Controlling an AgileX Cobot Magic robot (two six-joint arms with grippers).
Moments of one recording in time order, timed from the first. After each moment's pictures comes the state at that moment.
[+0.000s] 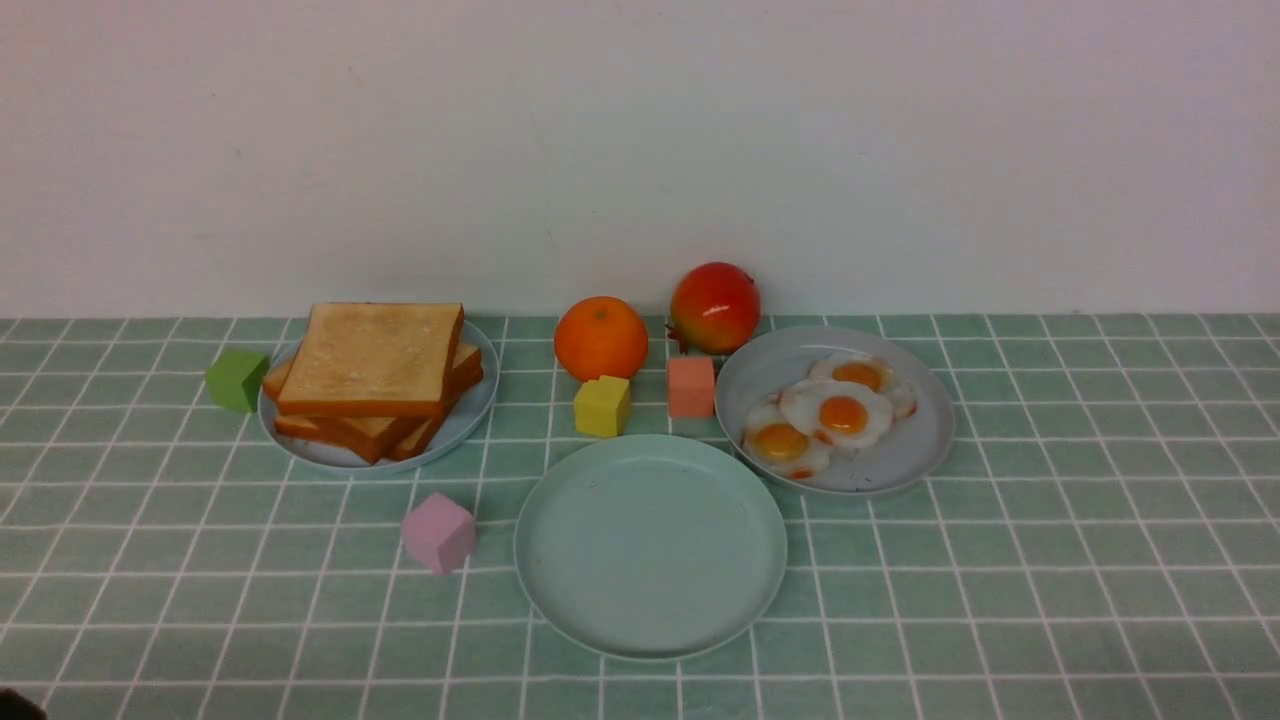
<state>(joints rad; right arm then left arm) 0.01 -0.01 0.01 0.09 0.39 0.01 0.03 -0.01 0.03 -0.34 0.14 -0.44</state>
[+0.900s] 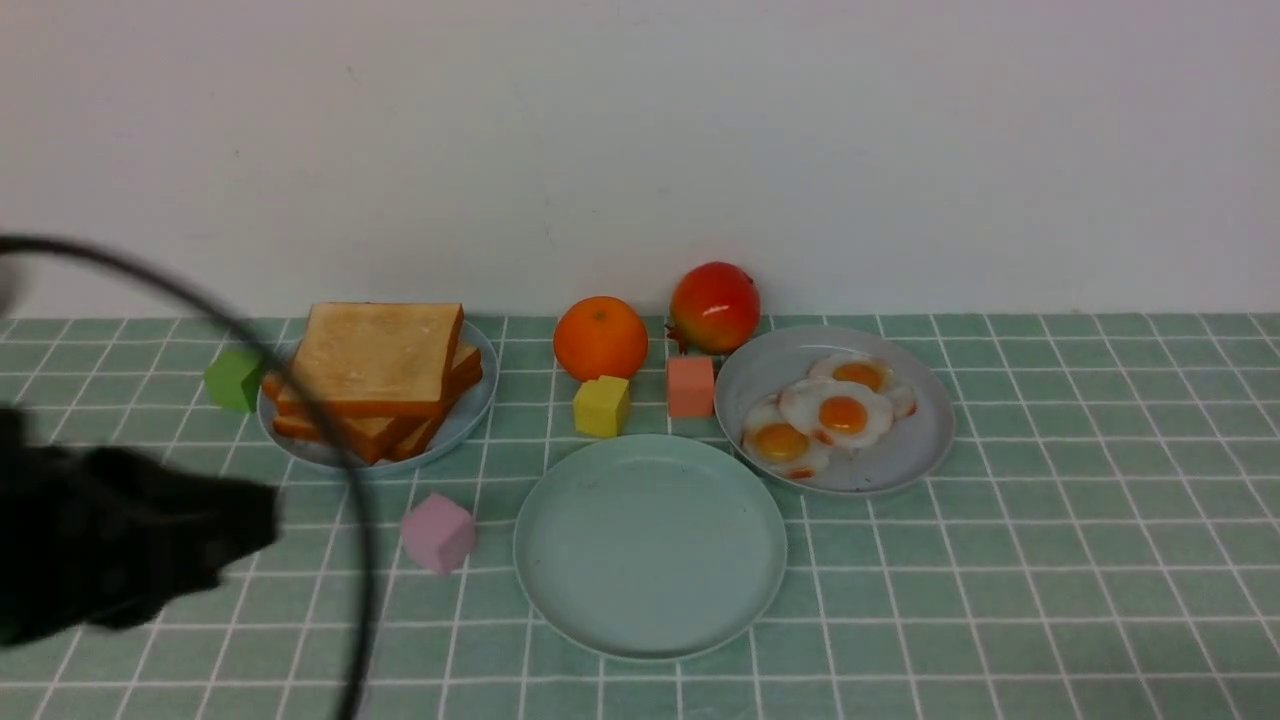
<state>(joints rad) 0.01 -0.01 0.01 0.09 0.39 0.01 -0.32 0.84 -0.80 -0.34 0.70 0.03</state>
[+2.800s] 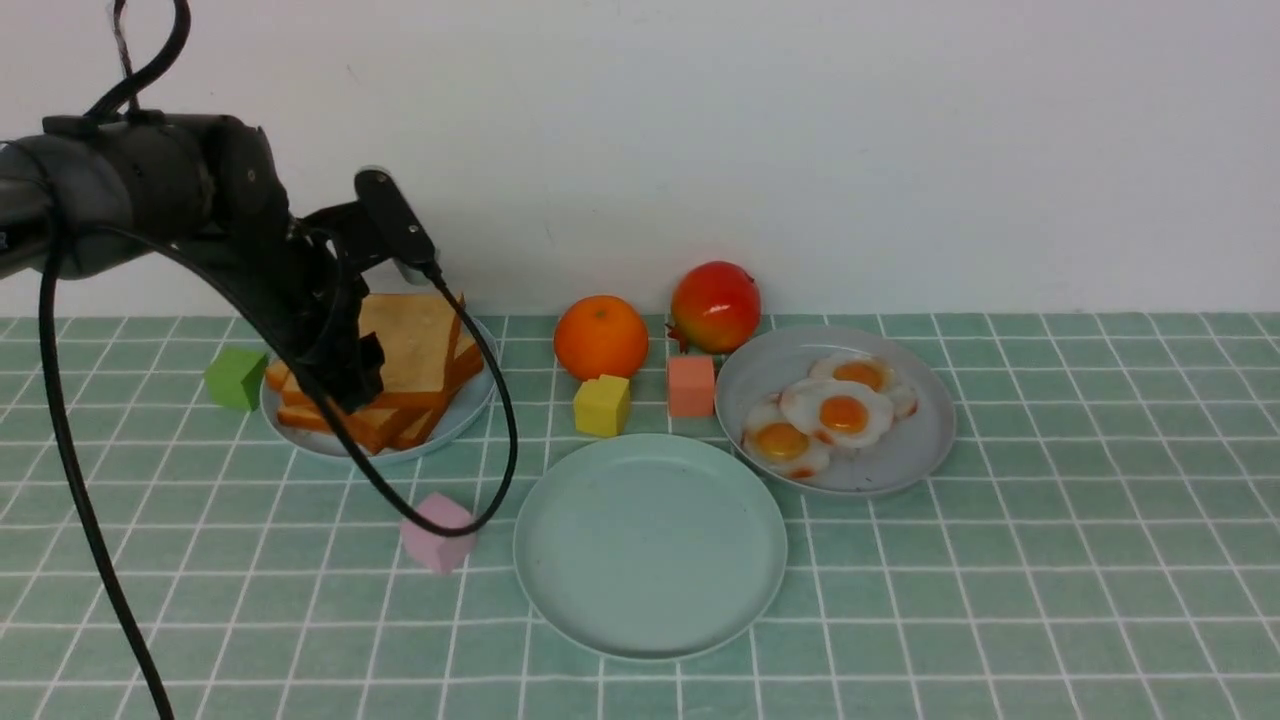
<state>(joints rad) 0.32 0.64 -0.99 0.40 1.00 -0.33 -0.12 2.02 -1.59 -0.03 0.70 0.95</state>
